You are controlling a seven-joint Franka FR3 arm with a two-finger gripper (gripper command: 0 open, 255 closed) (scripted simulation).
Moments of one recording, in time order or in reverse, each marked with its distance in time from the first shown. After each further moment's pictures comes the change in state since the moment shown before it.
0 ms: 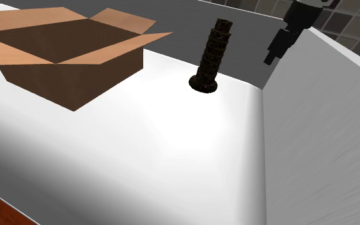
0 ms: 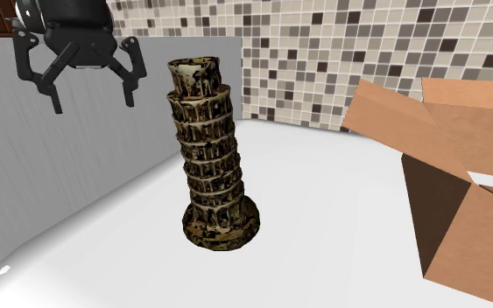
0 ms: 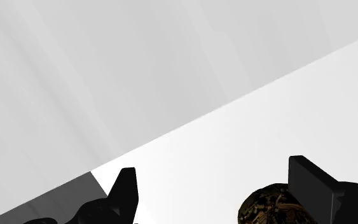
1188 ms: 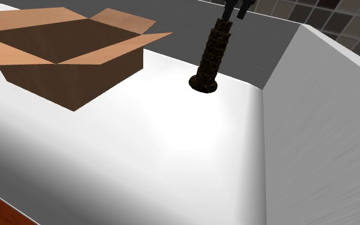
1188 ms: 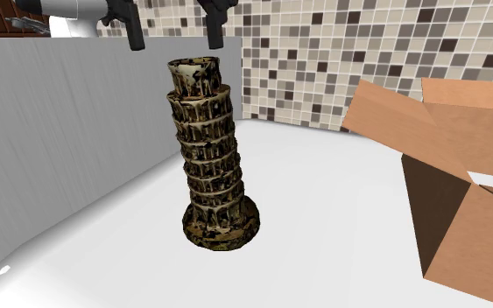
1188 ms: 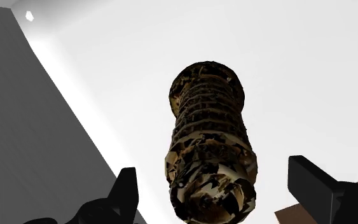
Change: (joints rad) arm 0.045 0.498 0.095 0.608 0.071 -0.076 0.097
